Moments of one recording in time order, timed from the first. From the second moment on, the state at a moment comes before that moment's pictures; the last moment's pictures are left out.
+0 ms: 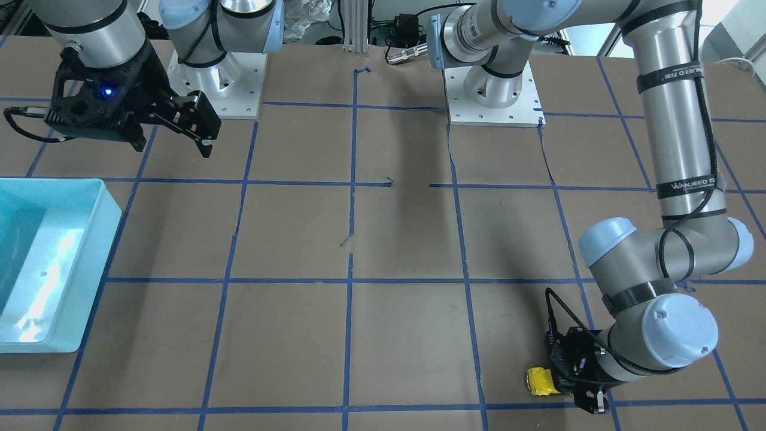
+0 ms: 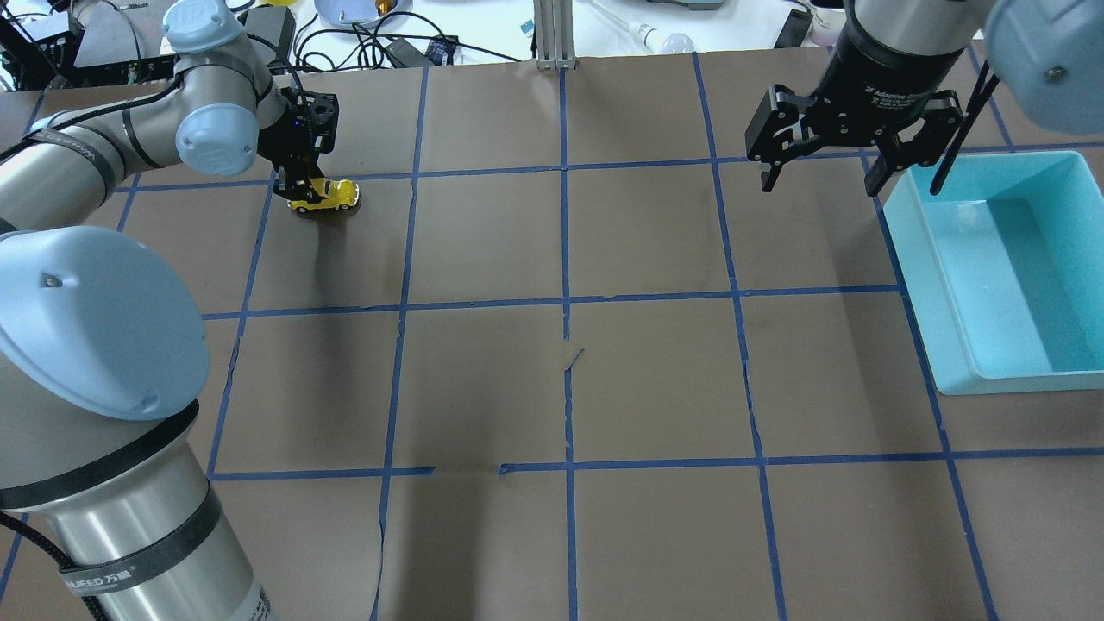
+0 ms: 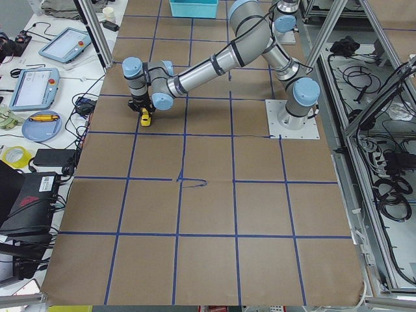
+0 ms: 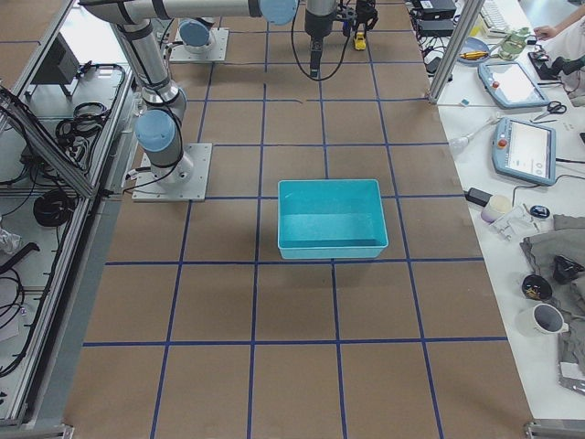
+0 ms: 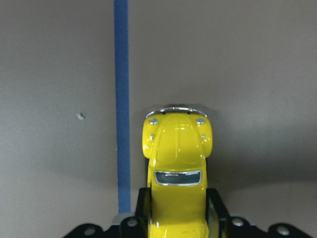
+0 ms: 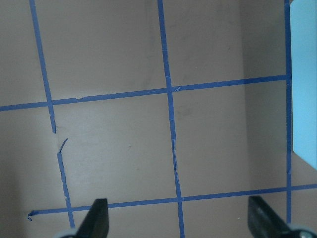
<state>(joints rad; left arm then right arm) -1.37 -2.31 -1.32 -1.06 1.57 1.75 1.57 -1.56 1.52 -1.52 -1.55 0.09</state>
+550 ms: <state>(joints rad) -1.37 -2.31 -1.32 -1.06 1.57 1.75 1.57 -1.56 1.52 -1.52 -1.55 0.09</state>
